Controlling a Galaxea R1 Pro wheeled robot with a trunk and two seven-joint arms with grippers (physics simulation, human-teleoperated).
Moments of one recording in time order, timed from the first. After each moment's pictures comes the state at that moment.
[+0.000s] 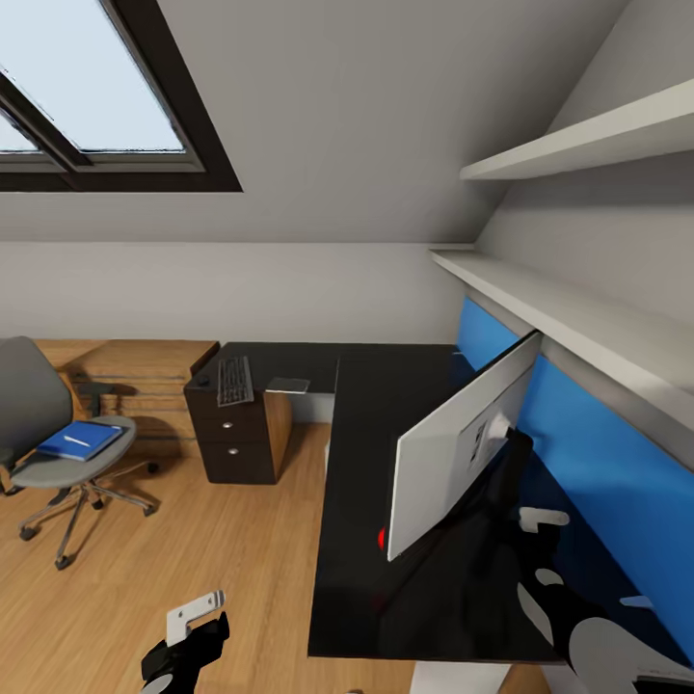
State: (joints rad) left arm -0.10 0.25 -0.53 -1.26 0.81 0.12 0.76; right arm -0.68 -0.15 -0.06 -0.22 0.02 -0.42 -0.19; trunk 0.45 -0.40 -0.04
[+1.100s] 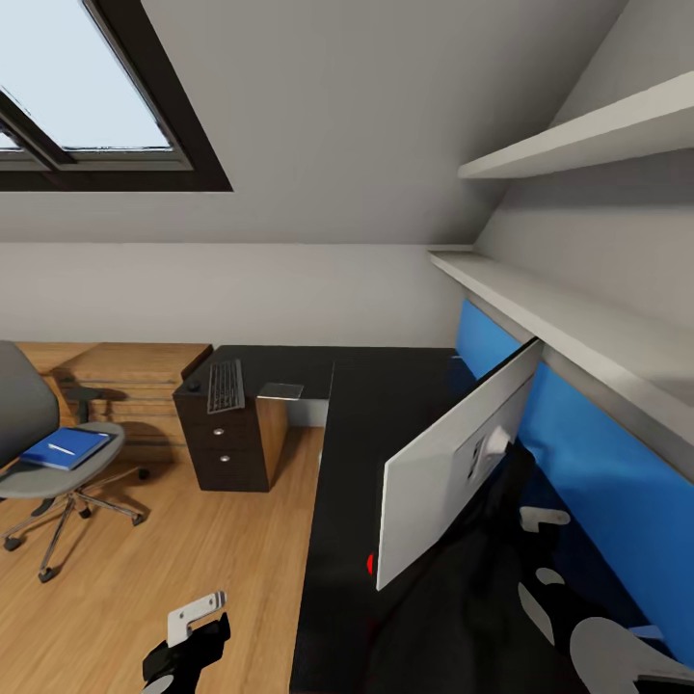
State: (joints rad) left arm -0.10 0.25 -0.54 -1.26 0.81 0.12 0.76; right arm -0.68 -0.15 -0.06 -0.22 0.03 -0.42 -0.19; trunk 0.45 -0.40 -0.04
